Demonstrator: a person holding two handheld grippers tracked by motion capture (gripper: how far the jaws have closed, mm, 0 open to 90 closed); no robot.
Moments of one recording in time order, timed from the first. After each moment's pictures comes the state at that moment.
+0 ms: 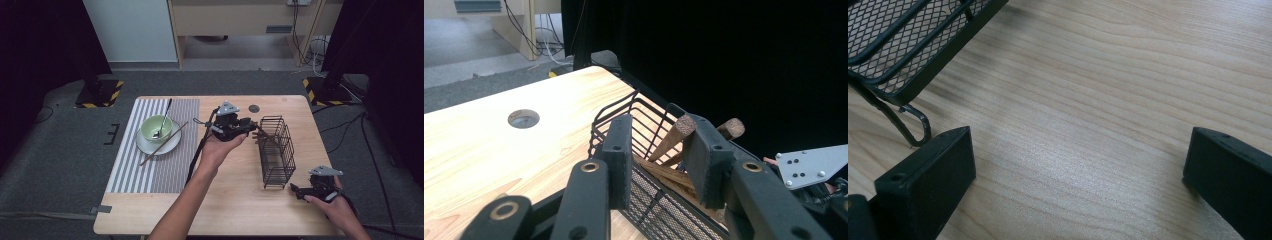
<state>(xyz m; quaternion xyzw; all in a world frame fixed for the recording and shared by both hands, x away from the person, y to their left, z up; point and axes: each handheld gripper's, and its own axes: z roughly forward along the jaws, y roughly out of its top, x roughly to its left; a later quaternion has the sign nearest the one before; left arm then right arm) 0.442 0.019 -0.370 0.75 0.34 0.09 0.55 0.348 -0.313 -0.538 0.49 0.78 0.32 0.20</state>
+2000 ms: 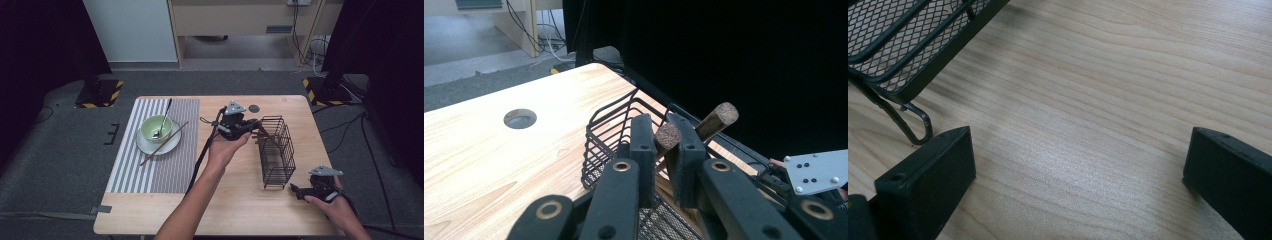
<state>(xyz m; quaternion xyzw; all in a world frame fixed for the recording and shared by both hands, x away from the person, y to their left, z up) 0.446 0.004 -0.372 0.76 0.35 0.09 0.54 0.348 -0.313 -0.538 0.49 0.78 0.32 0.20</state>
